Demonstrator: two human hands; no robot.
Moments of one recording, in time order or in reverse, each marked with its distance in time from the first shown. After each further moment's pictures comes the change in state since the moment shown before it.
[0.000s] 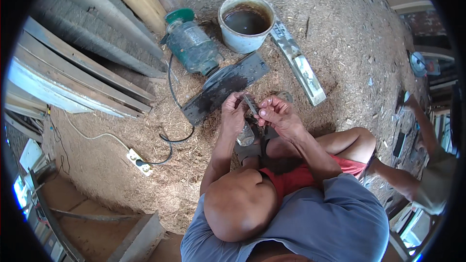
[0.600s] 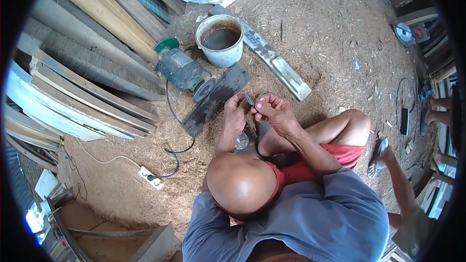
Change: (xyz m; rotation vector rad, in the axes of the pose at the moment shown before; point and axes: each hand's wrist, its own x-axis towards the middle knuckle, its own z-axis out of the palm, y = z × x) left_hand 0.001 0.002 0.062 -0.027 -0.175 -0.128; right_hand -0.045 -0.034 -0.008 0.036 0.060 -0.188
